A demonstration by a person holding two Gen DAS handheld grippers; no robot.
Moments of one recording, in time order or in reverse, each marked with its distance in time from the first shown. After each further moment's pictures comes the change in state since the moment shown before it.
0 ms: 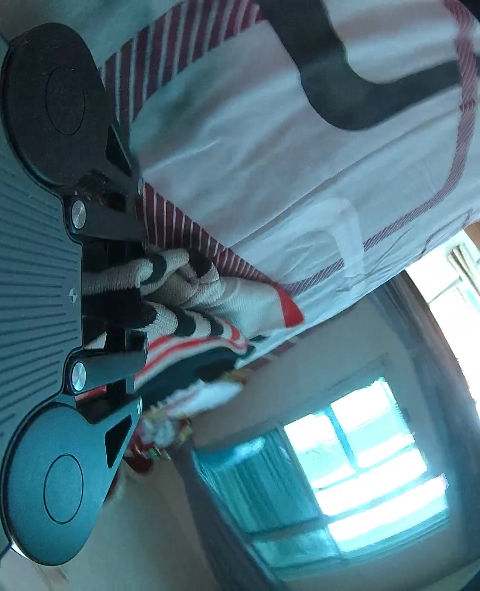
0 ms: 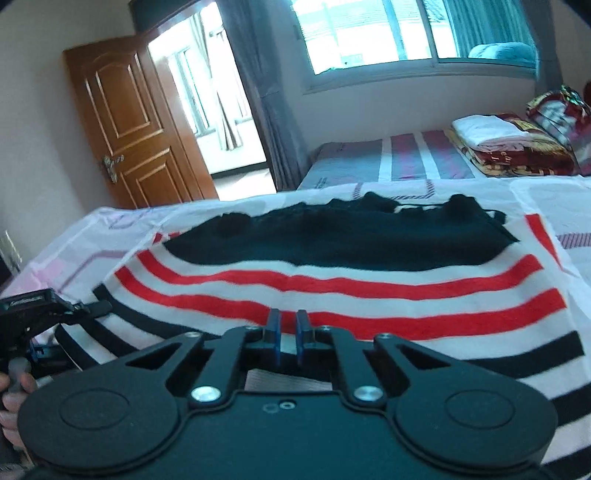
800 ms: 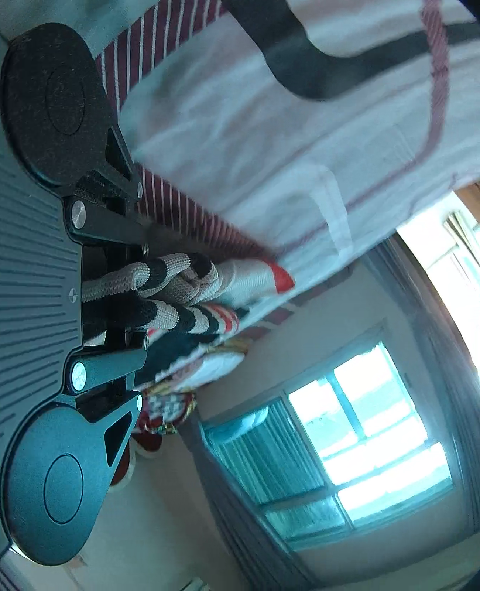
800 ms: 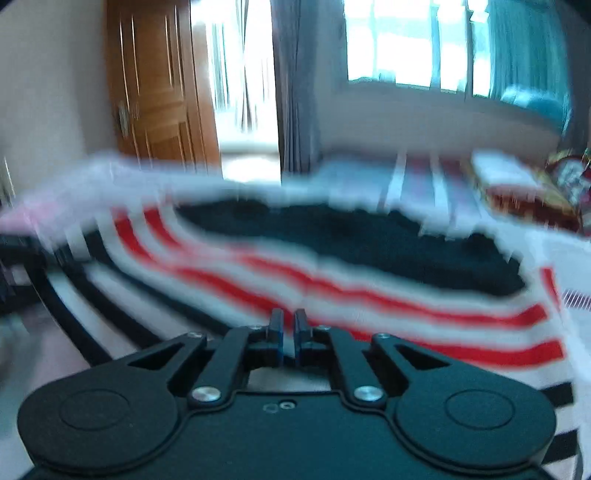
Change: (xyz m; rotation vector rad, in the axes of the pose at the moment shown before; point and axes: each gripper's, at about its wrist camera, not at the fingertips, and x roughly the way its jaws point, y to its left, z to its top) left arm 0.008 -0.018 0.007 0.084 0.002 -0.092; right arm 0.014 0.030 -0.011 -0.246 0.060 -0.081
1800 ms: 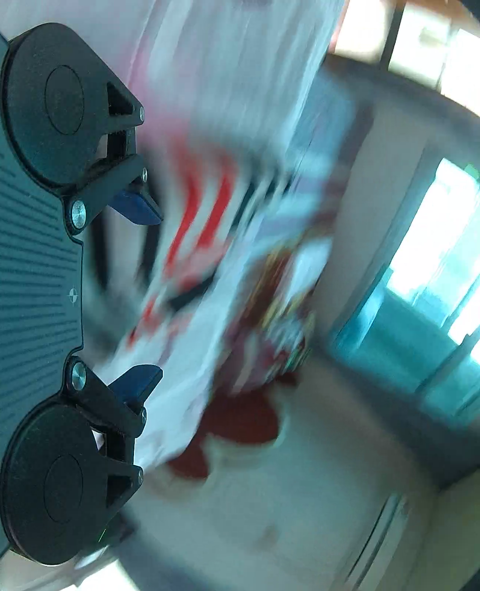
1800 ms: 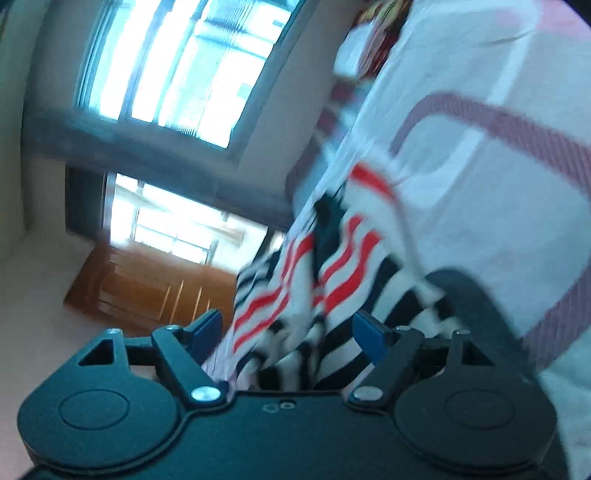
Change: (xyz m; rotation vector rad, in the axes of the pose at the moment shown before) left arm 0.086 -0.204 -0.066 0.521 0.228 -0.085; right arm -0.112 -0.199 -0.074 1.077 -0.135 0.409
